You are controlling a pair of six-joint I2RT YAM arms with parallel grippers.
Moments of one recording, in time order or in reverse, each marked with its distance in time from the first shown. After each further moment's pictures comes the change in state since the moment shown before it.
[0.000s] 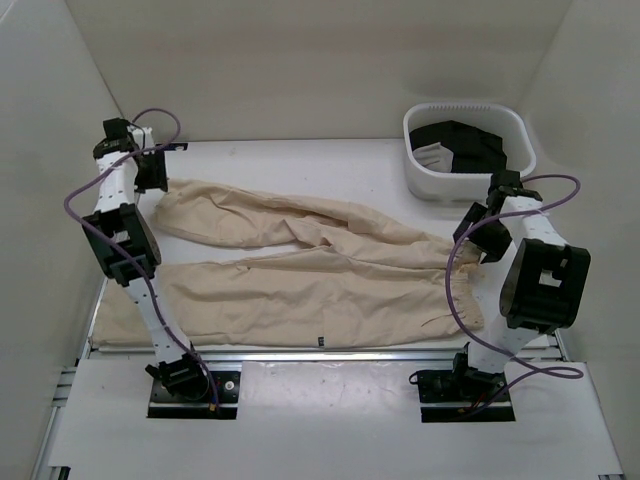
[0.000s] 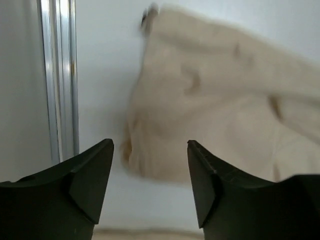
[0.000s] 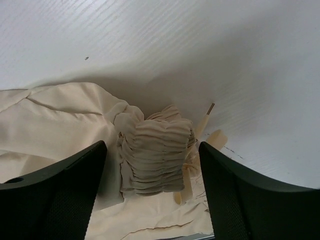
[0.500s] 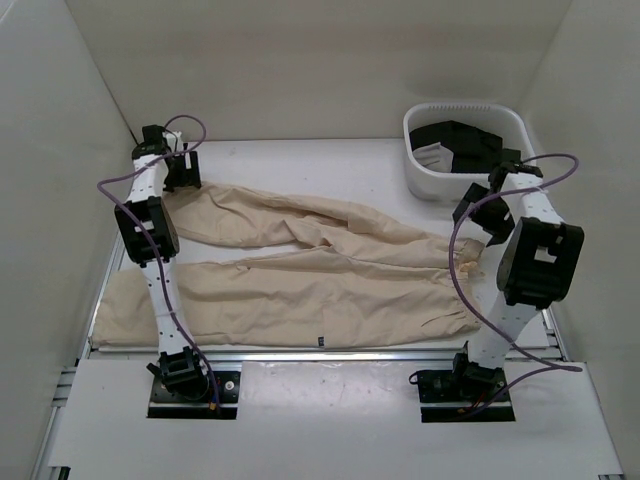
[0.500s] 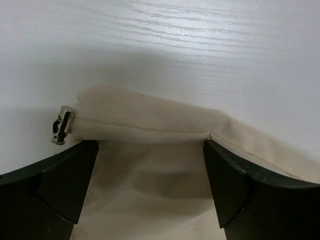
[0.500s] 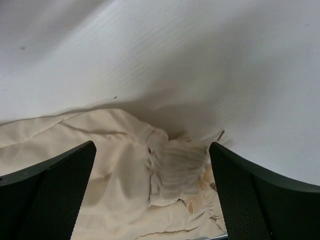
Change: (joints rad) left arm -0.100 0.461 0.398 0.074 0.066 -0.130; right arm 0.002 0.163 0.279 -0.109 0.006 -0.022
